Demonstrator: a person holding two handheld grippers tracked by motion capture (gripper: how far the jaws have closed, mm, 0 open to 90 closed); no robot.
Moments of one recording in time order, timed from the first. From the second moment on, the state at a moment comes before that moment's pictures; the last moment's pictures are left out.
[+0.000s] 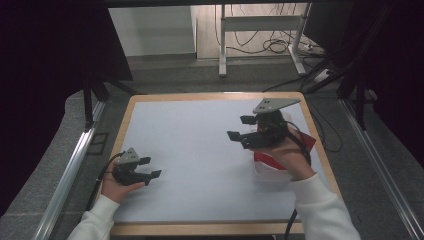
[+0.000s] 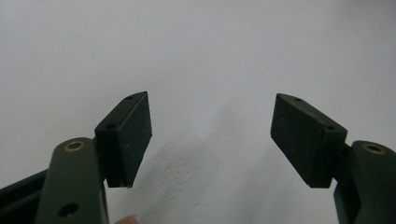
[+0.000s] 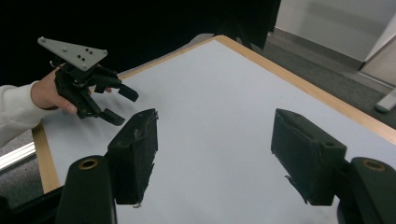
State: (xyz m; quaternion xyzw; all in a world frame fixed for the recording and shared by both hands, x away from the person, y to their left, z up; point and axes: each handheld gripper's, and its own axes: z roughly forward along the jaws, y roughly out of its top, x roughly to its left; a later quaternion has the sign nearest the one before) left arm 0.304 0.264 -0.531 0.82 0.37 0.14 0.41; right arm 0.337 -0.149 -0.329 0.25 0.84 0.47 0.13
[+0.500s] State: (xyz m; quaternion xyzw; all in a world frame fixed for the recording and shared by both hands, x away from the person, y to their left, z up) left arm 0.302 0.263 -0.530 0.82 0.37 0.14 0.42; right arm 0.334 -0.108 -0.415 0.25 0.85 0.45 0.07
